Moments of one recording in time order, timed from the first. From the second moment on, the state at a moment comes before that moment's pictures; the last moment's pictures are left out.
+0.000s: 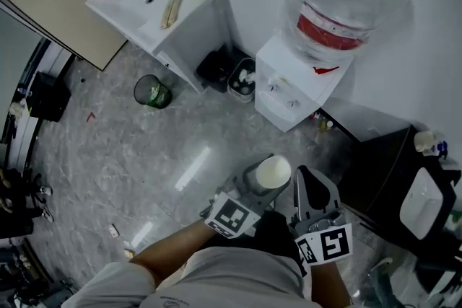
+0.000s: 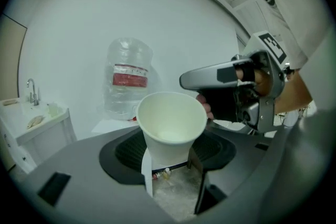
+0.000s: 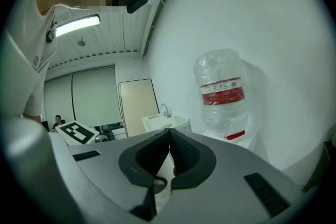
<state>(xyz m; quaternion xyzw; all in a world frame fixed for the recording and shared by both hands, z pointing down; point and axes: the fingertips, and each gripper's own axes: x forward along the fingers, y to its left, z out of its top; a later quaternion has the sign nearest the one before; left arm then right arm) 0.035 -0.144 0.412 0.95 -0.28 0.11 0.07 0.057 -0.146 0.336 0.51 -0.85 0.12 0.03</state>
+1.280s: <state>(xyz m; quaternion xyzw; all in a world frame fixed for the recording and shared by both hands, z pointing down) 0.150 -0.363 0.911 0.96 -0.20 0.19 0.07 0.083 -0.331 0.619 0.47 -0.86 0.18 0.04</state>
